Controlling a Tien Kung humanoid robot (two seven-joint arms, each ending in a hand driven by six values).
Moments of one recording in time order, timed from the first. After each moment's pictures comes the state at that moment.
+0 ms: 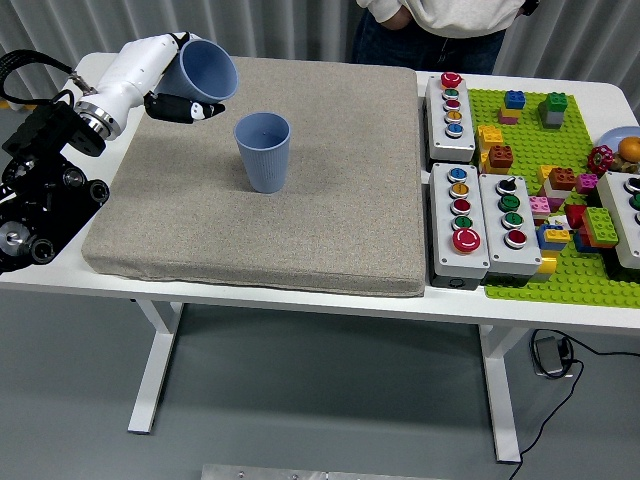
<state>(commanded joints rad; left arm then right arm) -0.76 0.41 -0.96 -0.95 1.72 0.17 -0.14 0.14 -0.06 2.10 0.21 -2.27 0.00 -0.19</state>
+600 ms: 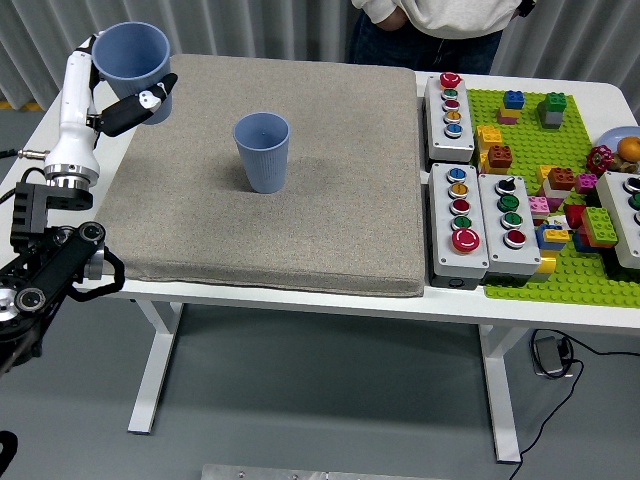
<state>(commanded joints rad) -0.44 0.29 -1.15 -1.20 1.23 0.55 -0.26 0.12 -0.06 2.11 0.21 -2.27 0.00 -0.19</state>
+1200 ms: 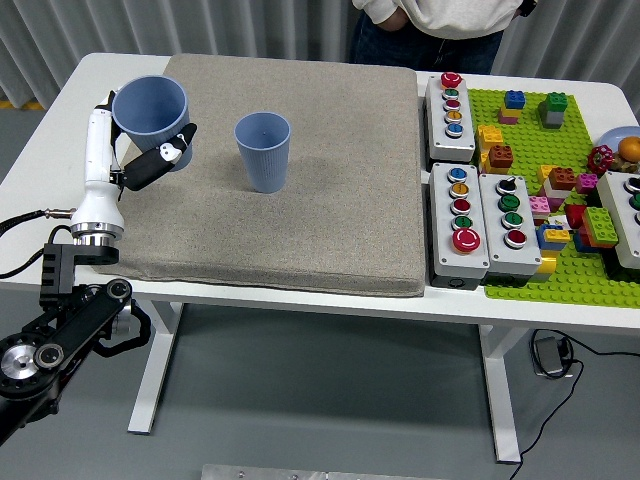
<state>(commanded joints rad) -0.31 0.27 -1.05 -1.29 1.26 0.62 -0.29 0.12 -0.06 2.11 0.21 -2.27 0.00 -0.19</state>
